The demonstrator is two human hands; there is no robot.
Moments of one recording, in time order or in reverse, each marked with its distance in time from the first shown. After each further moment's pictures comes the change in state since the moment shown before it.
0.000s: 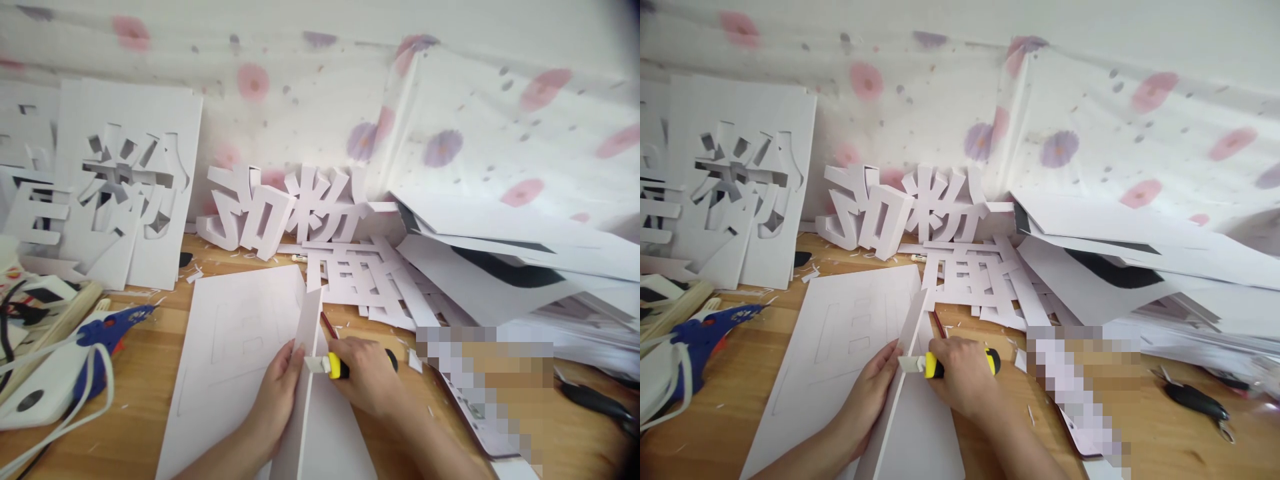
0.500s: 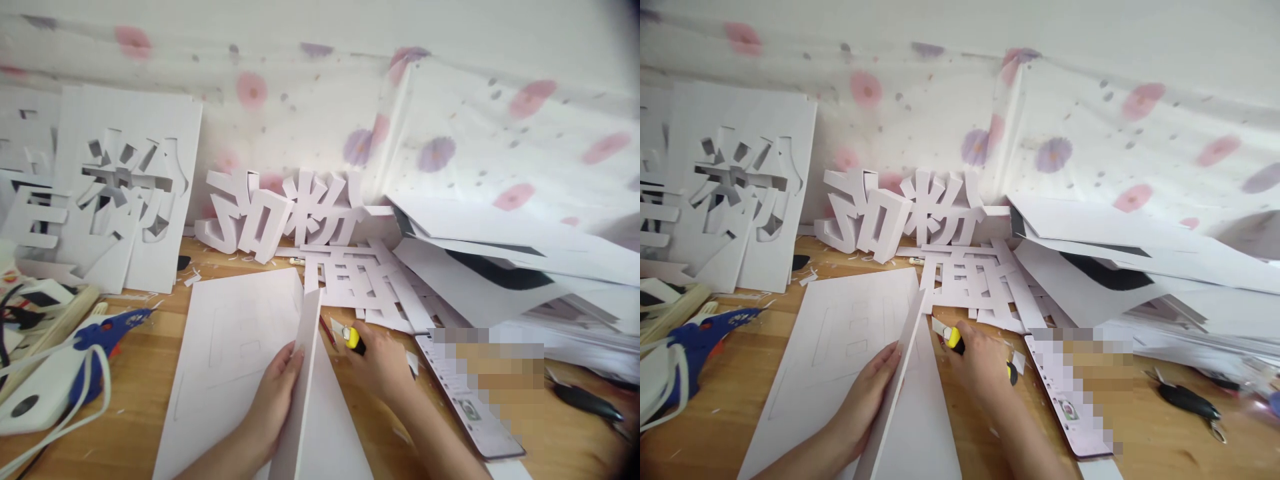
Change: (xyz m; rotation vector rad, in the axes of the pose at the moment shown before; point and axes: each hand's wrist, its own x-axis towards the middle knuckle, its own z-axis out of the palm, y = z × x) left_hand 0.000 0.004 0.001 -0.040 -0.052 -0.029; right_hand 0.004 0.028 -0.001 -0.111 0.083 0.414
